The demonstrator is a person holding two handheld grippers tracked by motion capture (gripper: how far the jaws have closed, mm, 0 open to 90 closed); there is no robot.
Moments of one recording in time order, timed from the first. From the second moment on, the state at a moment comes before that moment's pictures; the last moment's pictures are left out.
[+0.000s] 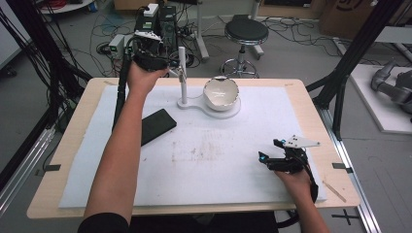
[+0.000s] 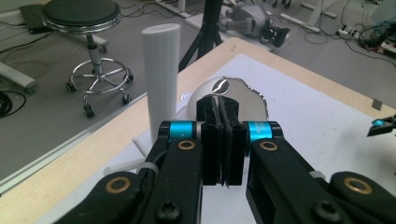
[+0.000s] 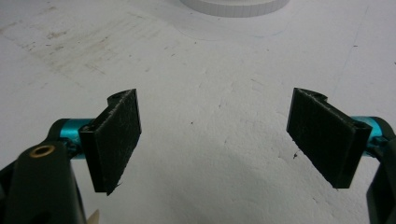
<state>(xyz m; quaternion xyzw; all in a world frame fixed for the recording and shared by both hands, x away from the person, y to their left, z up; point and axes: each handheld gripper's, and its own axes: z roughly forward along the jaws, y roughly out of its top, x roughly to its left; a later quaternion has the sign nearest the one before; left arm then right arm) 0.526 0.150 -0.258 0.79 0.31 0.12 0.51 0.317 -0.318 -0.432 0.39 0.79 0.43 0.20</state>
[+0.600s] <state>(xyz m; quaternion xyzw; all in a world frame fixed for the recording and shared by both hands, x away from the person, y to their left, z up) 0.519 0.169 -0.272 0.77 0.33 0.10 0.54 0.315 -0.318 -0.431 0.39 0.79 0.44 0.21</state>
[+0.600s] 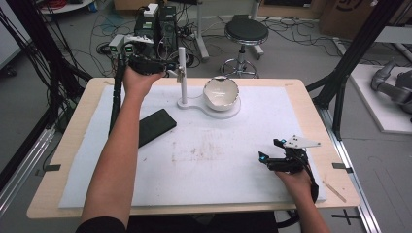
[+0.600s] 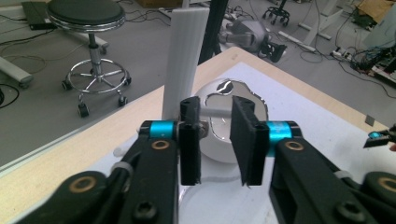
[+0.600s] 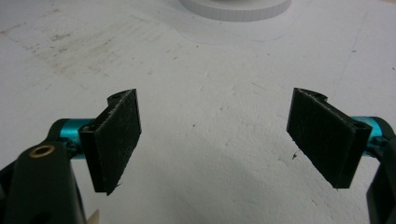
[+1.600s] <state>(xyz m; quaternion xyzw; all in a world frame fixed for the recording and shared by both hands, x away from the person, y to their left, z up) 0.438 0.193 -0.310 0.77 0.29 0.10 0.55 0.317 -0.319 -0.431 0.39 0.78 0.44 0.21</state>
